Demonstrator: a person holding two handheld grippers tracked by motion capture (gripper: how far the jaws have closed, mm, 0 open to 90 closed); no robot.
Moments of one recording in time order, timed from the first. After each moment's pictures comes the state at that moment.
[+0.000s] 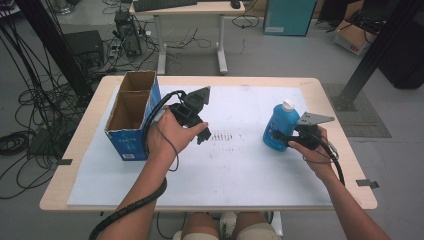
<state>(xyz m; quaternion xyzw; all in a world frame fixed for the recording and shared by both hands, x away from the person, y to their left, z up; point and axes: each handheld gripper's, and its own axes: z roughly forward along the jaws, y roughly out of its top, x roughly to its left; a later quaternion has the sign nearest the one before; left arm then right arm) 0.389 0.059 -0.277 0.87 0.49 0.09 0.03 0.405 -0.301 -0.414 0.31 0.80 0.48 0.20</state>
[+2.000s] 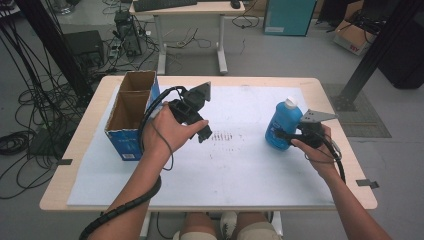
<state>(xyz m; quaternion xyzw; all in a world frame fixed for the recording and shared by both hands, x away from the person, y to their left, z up) 0.378 0.060 -0.249 0.89 0.45 0.08 0.06 0.399 -0.304 -0.393 0.31 0.80 0.48 0.20</state>
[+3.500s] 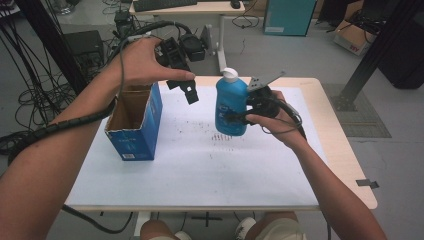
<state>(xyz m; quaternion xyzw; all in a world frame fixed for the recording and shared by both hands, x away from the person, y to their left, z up) 0.409 0.066 -0.128 0.98 0.19 0.07 0.07 0.417 -0.146 -0.289 0.17 0.86 0.48 0.06</state>
